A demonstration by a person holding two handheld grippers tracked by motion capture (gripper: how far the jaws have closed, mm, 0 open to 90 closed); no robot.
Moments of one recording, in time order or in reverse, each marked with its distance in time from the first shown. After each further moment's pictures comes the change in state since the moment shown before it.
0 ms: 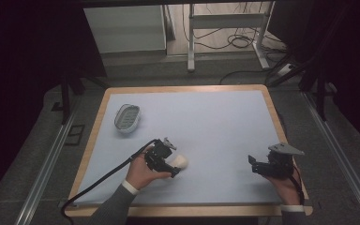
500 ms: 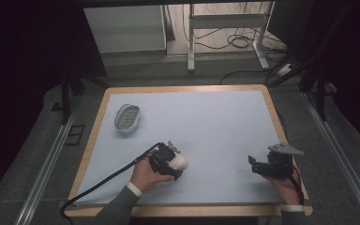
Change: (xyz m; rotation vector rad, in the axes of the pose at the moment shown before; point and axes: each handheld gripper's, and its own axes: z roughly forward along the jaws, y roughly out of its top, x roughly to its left) left arm -0.006 -0.001 0.019 0.028 0.036 -0.004; right arm 0.000 -0.001 0.002 0.012 -0.012 0.003
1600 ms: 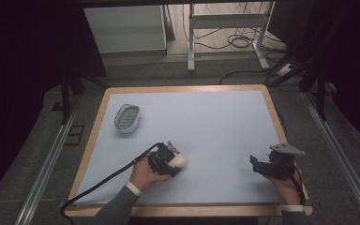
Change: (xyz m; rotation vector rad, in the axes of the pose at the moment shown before) left arm 0.001 -0.001 -0.007 -0.028 -0.012 0.025; right arm -0.004 -0.001 0.000 0.004 -0.016 0.024
